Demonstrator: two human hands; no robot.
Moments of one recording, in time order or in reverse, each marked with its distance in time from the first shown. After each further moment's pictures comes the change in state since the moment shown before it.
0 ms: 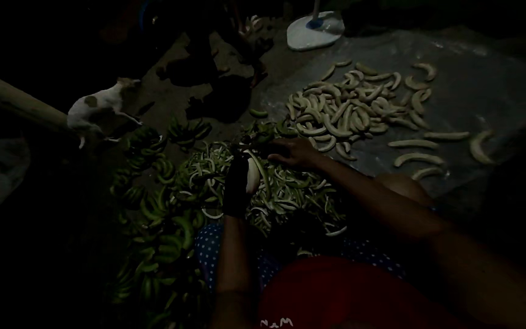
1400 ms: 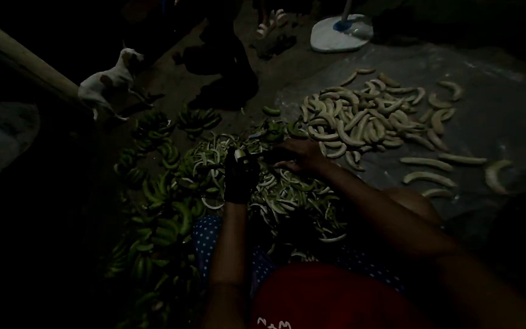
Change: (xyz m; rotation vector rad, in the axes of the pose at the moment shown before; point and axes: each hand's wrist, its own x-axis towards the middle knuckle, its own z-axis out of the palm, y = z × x) left_hand 0.019 -0.028 -0.028 -0.677 0.063 -0.169; right_hand 0.004 0.016 0.032 -0.153 0.189 -0.309
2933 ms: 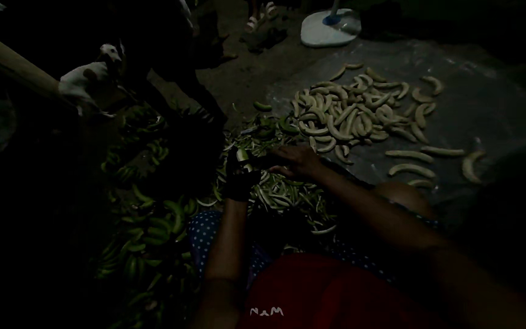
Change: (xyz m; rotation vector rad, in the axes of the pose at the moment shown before) left_hand -0.027 -0.022 0.004 0.422 -0.024 0.253; right_hand -0.021 -0.009 0.001 -0.063 -0.104 0.022
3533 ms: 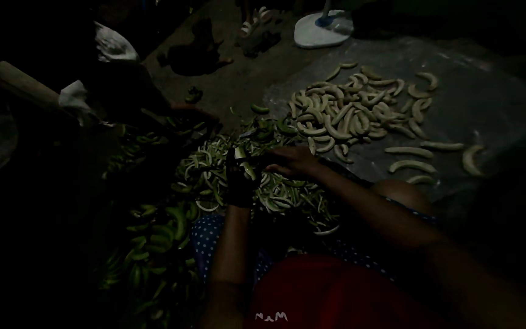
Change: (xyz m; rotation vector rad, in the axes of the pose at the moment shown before) left_hand 0.013 -0.007 0.002 0.709 0.068 0.090; right_hand 0.009 -0.007 -0.012 0.126 -0.093 0.123
